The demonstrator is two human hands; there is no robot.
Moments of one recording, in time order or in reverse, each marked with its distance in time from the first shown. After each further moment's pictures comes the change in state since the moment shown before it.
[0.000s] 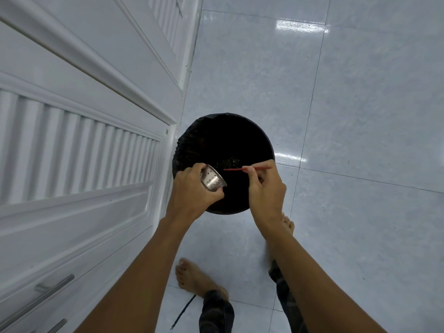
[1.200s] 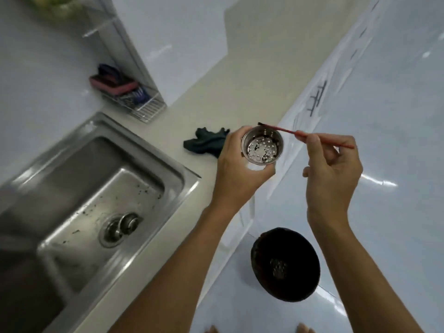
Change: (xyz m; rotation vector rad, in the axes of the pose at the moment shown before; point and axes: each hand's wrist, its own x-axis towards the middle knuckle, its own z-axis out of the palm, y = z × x) left_hand -0.130 0.170 -0.433 -0.490 0.900 0.335; right_hand -0.161 -0.484 -0.113 0.610 -0.164 -0.621
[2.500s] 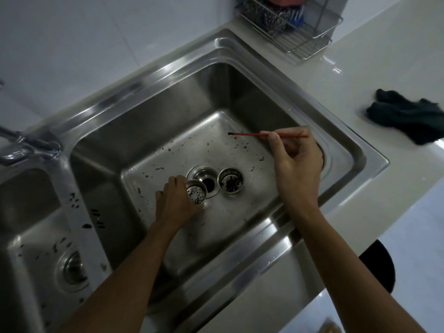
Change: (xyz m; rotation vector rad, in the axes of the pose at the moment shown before) left_hand -0.166 -0.324 -0.354 0.754 -0.260 -0.775; right_hand -0.215 0.094 0.305 -0.238 -0.534 -0.028
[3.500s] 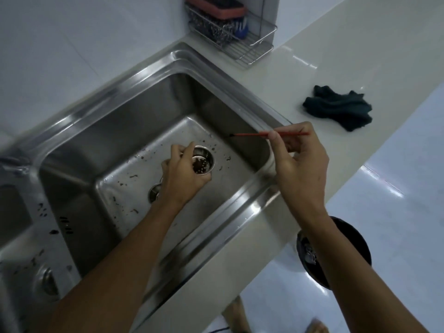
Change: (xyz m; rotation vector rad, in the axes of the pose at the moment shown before) left_hand -0.006 0.130 -0.030 -0.205 0.173 0.240; right_hand 0.000 -0.008 -0.102 -0.083 0.098 -0.105
